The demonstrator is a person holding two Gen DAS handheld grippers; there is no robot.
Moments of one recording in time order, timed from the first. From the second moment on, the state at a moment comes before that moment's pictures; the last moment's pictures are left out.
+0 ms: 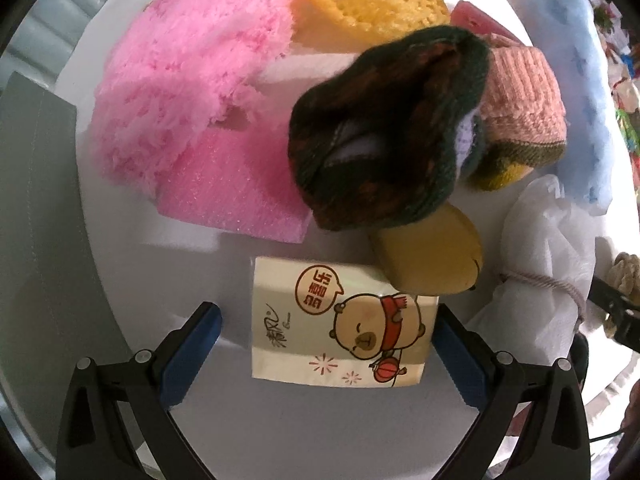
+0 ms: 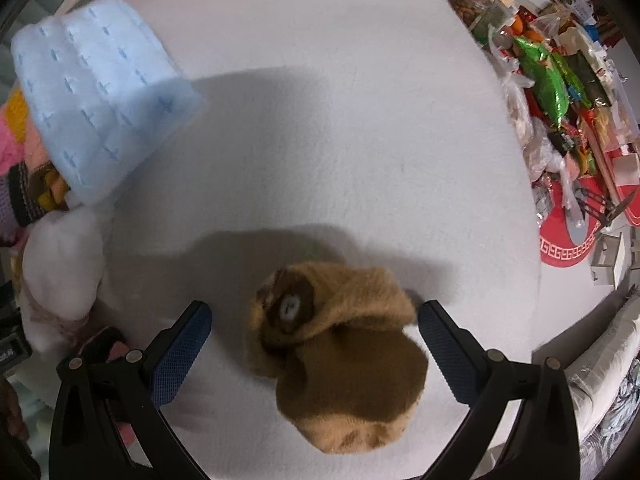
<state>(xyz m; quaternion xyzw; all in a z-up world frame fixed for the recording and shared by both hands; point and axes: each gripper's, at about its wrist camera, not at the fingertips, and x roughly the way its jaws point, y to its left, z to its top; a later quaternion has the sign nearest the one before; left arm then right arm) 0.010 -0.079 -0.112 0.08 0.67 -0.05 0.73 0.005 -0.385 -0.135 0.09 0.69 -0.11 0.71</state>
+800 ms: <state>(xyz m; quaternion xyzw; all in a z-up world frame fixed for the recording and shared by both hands) 0.027 -0.103 -0.110 0.09 0.68 -0.07 0.72 0.016 -0.365 -0.111 0.05 0.68 -0.08 0.72</state>
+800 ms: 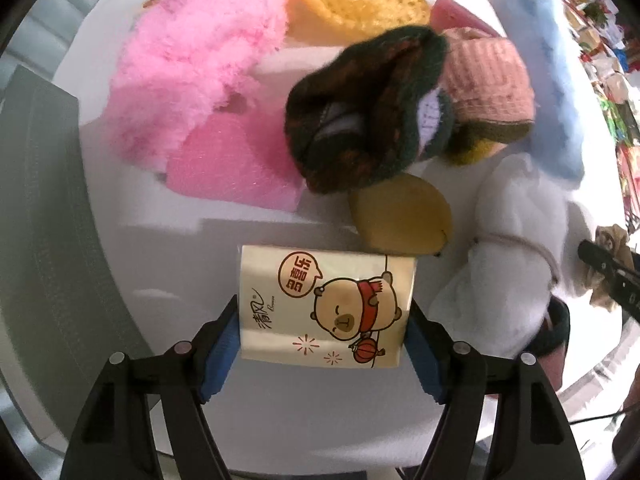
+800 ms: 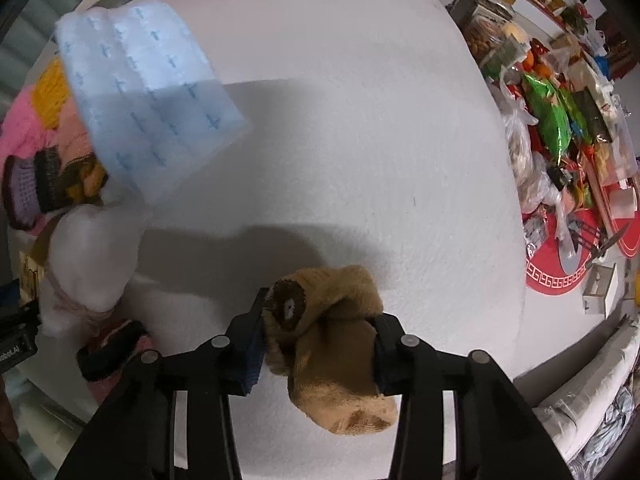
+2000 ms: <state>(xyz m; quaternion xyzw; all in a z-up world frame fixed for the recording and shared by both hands) 0.015 0.053 0.061 -0.05 0.59 -0.04 0.81 0.053 -0.152 0.047 -0.01 0.60 0.12 0.79</state>
